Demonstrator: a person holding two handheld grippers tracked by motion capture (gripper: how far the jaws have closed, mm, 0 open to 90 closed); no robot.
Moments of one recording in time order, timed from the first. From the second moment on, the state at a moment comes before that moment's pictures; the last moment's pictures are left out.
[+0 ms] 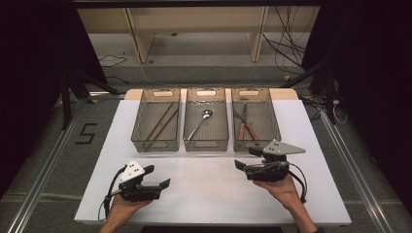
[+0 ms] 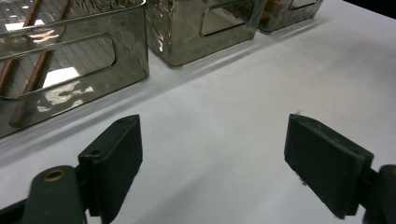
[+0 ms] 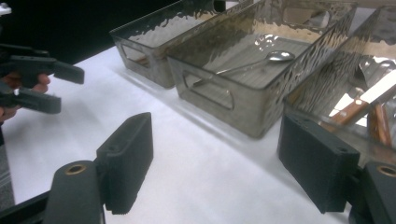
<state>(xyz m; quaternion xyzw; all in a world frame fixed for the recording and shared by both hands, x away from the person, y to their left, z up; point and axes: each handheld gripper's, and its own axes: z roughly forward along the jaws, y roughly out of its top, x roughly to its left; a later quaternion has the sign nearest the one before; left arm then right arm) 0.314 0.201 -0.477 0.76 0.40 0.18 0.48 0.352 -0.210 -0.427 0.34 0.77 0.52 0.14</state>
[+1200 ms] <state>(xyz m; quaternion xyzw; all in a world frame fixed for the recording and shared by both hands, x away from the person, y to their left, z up) 0.312 0.200 -0.480 0.76 0.39 0.17 0.49 0.306 -0.236 -0.459 0.36 0.75 0.54 0.16</state>
